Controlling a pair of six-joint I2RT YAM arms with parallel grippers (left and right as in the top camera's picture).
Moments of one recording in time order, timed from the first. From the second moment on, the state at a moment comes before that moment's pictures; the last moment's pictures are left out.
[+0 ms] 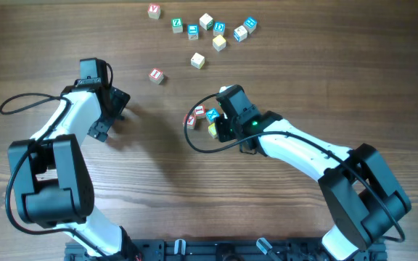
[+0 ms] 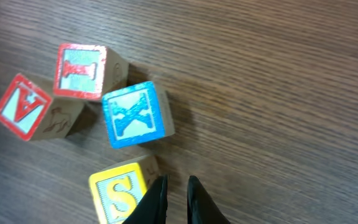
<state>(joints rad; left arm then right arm) 0.10 1.84 1.12 -0.61 -0.15 -0.96 0.64 1.79 1.01 -0.27 0.02 0.33</state>
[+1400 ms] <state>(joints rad) 0.10 1.84 1.12 -0.61 -0.15 -0.96 0.64 1.79 1.01 -0.26 -0.14 0.15</state>
